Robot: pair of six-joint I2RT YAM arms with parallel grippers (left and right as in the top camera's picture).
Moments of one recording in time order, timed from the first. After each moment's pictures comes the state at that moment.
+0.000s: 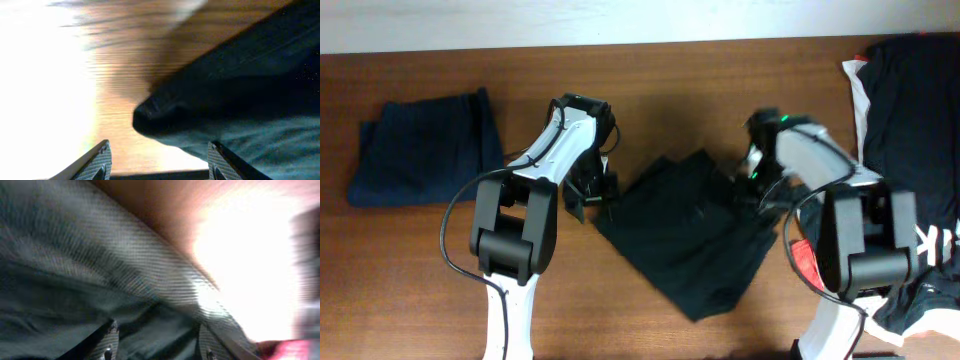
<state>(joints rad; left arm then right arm) -0.34 2.28 1.80 -1.49 0.22 -0.31 0.06 2.01 1.42 -1.12 -0.06 0.23</state>
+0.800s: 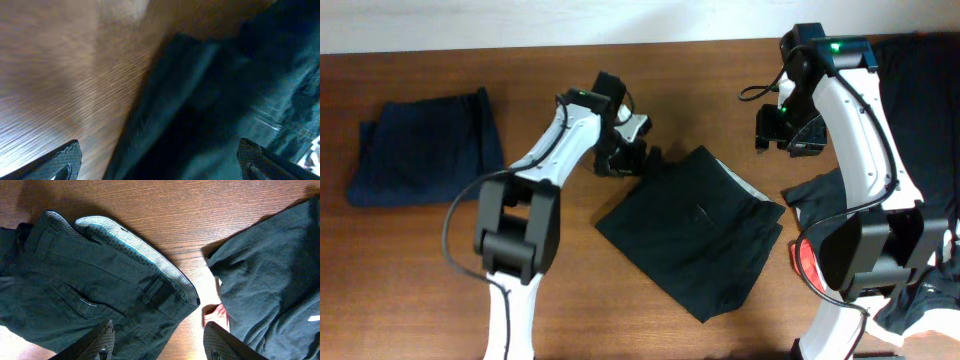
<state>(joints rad) -0.36 2.32 1.85 -1.05 0.54 -0.03 0.05 2.01 1.99 -1.54 -0.03 0.21</state>
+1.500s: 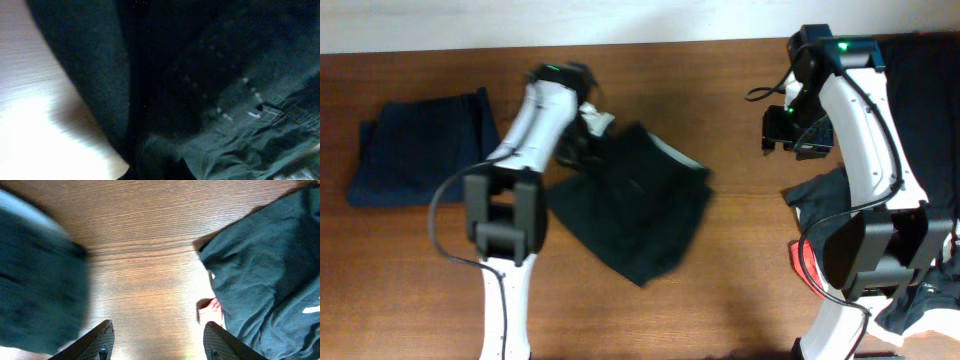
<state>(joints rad) -0.21 2.41 2.15 -1.49 0.25 0.03 0.01 2.01 1.99 -1.57 -0.03 0.20</state>
